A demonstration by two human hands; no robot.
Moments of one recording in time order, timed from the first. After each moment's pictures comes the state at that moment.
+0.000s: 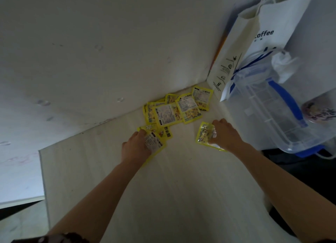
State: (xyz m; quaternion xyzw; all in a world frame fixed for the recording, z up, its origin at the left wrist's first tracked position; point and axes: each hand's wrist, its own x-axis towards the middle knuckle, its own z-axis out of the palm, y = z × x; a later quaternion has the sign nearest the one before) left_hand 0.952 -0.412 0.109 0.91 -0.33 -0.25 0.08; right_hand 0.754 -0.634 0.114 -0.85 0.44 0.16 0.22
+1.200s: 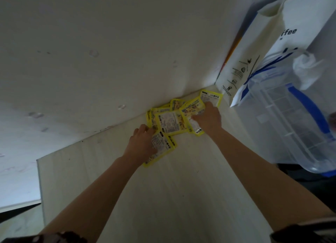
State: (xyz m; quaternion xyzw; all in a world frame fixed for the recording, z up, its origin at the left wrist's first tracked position) left_hand 0.990 -0.448 0.101 0.86 -0.44 -0.26 0.04; right_hand 0.869 -0.651 0.092 -0.75 0.57 -0.03 0.34
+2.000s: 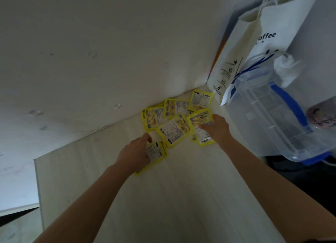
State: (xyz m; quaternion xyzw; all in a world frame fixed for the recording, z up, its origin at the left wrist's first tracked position) left_hand 0.967 -0.422 0.128 0.86 -0.40 -0.32 0.05; right_hand 0.799 -0.648 0.104 -0.72 0.56 -0.03 0.40
